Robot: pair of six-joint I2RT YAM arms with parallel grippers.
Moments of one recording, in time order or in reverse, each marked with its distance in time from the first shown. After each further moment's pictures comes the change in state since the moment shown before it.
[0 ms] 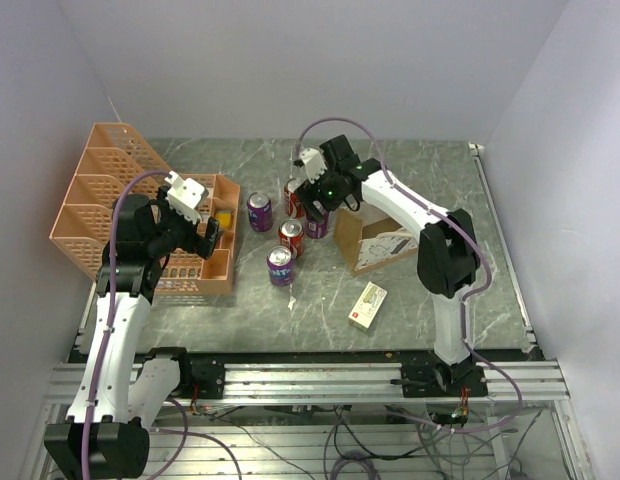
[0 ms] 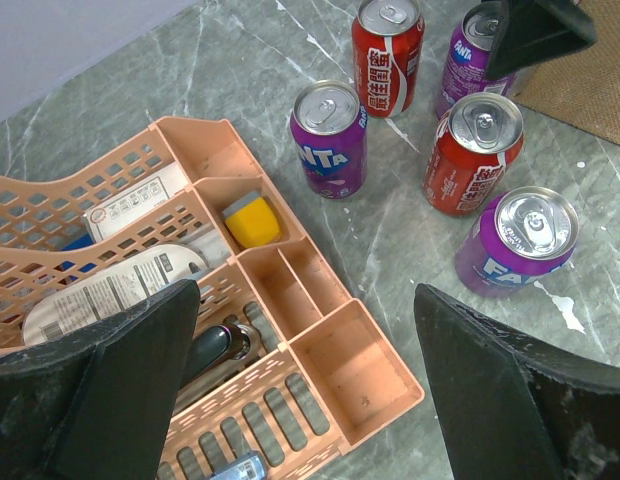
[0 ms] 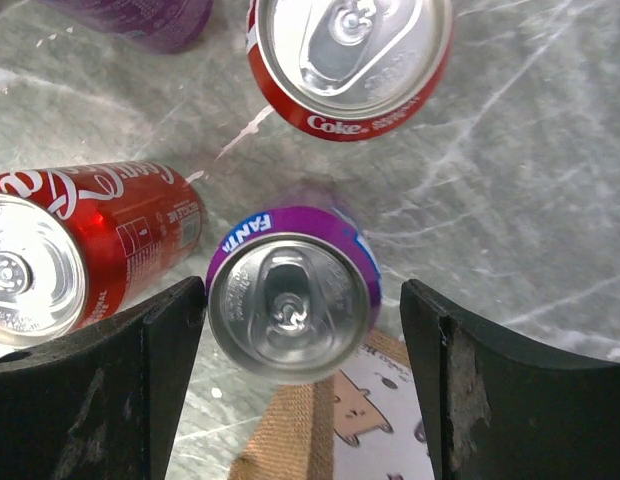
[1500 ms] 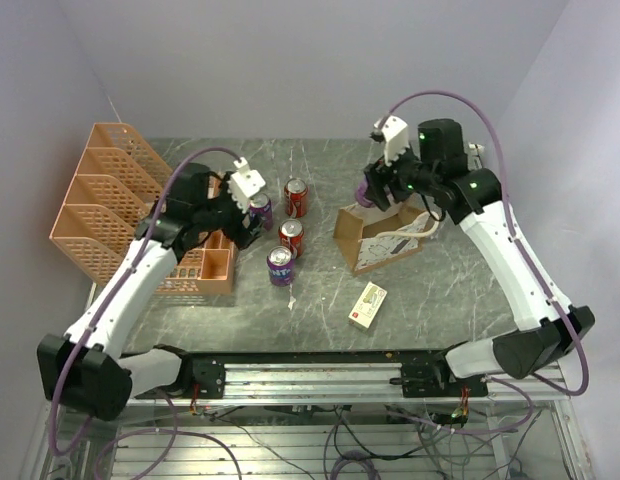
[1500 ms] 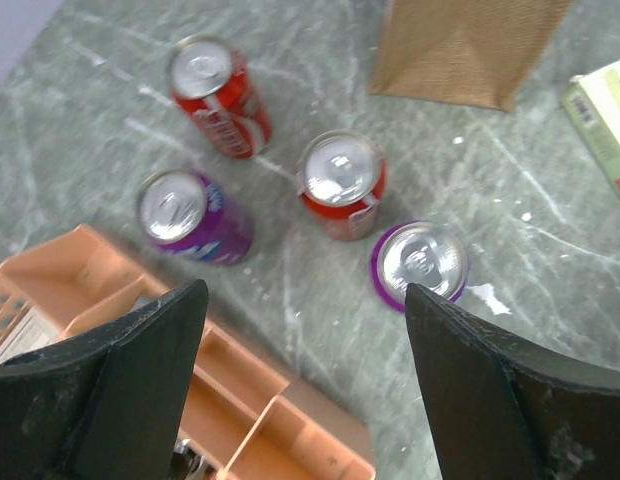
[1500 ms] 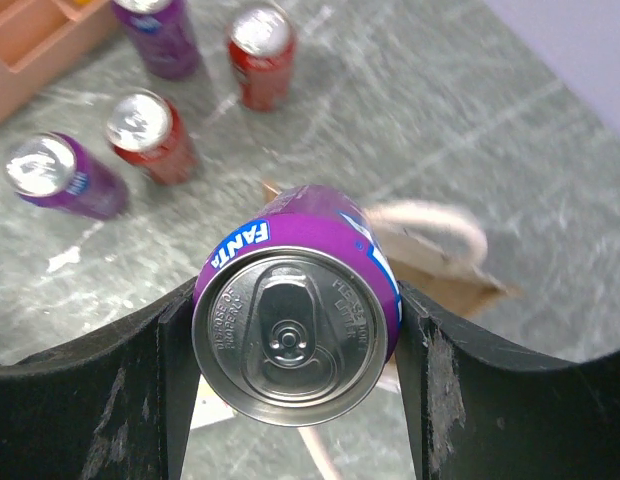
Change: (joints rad) left arm -0.293 0.305 0.201 -0.055 0.008 0.101; right arm -0.112 -0.651 -0.166 -0.150 -0.012 -0.034
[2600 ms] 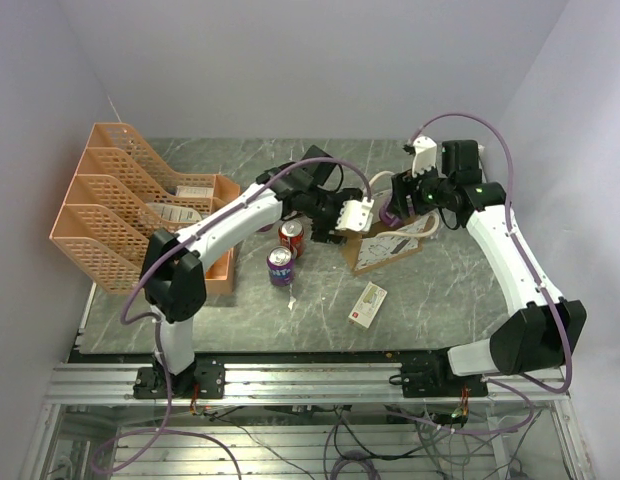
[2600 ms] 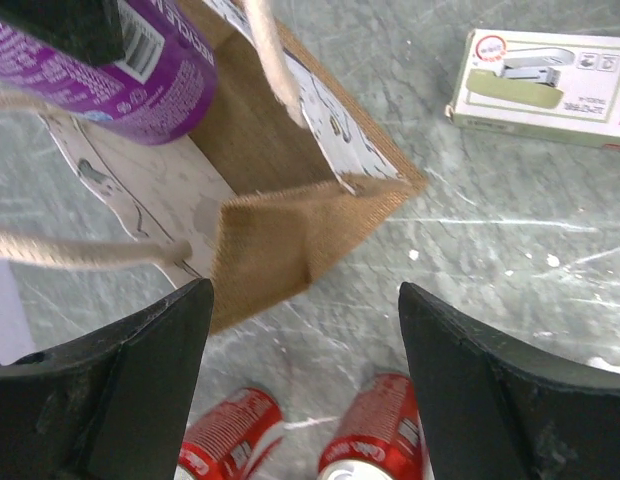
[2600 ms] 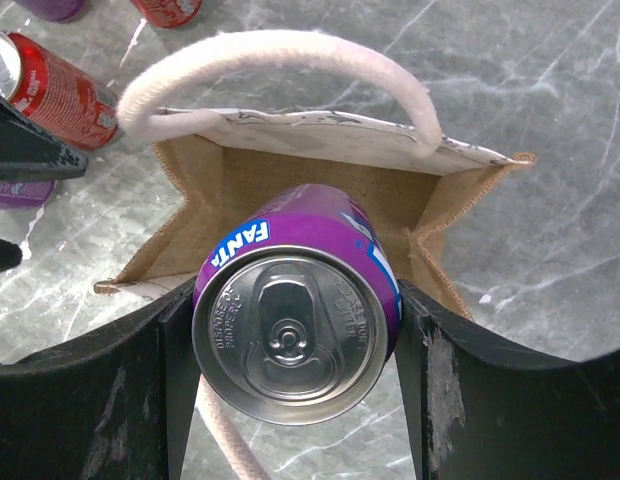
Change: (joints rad) left arm -0.465 0.702 0.636 -0.255 0.074 0.649; right arm -0.272 -0.025 -0.285 0.102 -0.093 0.076
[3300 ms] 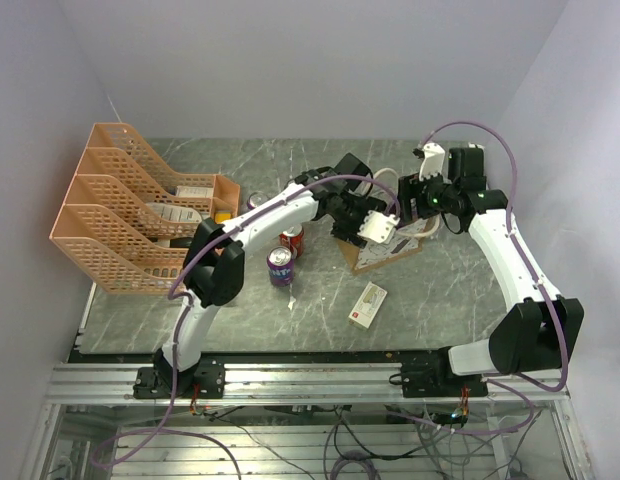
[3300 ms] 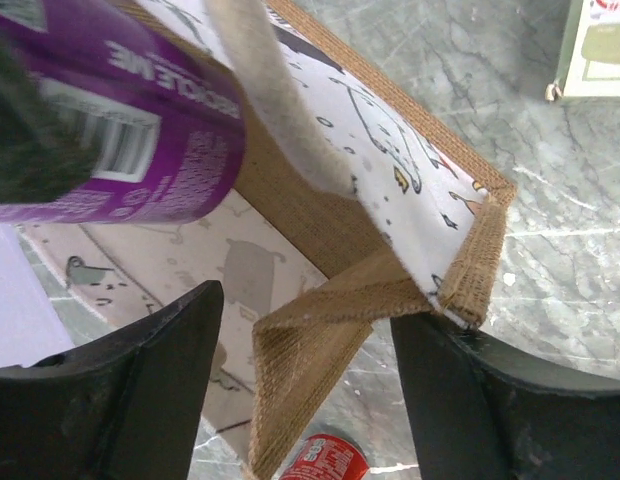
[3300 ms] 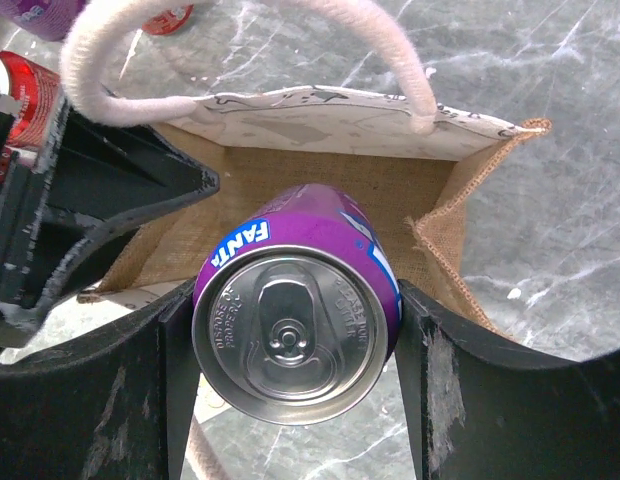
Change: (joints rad) left arm -0.082 0.290 0.292 -0.054 -0.133 0.173; right arm -0.078 0.001 -0.093 0.081 -0.079 0.078
